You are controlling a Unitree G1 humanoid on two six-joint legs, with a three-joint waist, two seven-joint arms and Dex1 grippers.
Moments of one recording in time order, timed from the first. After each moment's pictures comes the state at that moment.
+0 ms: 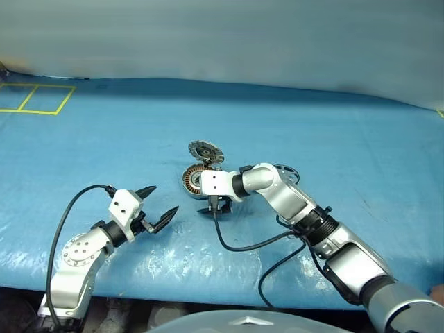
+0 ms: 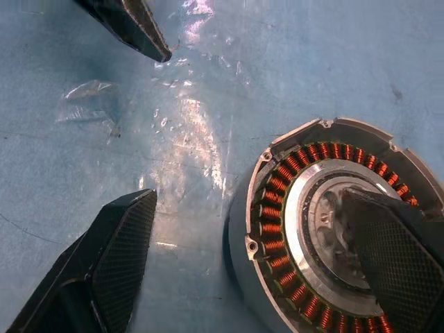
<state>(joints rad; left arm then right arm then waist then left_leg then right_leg) 0.21 0.51 0.05 -0.25 -0.28 0.10 -0.68 -0.66 -0.34 0.59 0.17 -0.11 0.25 0.99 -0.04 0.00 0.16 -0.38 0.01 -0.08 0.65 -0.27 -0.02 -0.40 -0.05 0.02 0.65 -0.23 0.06</state>
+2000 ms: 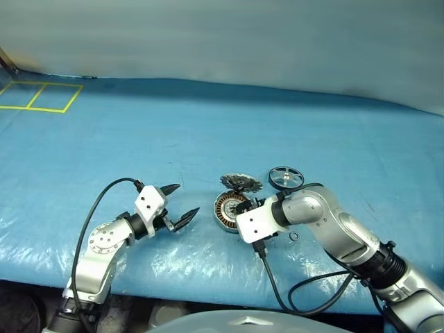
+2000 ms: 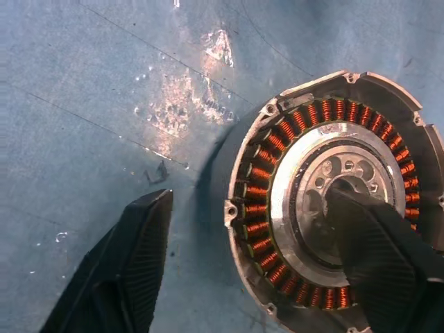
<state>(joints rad) 0.08 0.46 -0.09 -0.19 -0.22 0.10 -0.72 -0.33 -0.70 0.56 -0.38 -0.36 0.26 1.17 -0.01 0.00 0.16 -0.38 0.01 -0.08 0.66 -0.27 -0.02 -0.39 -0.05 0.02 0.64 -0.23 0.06</state>
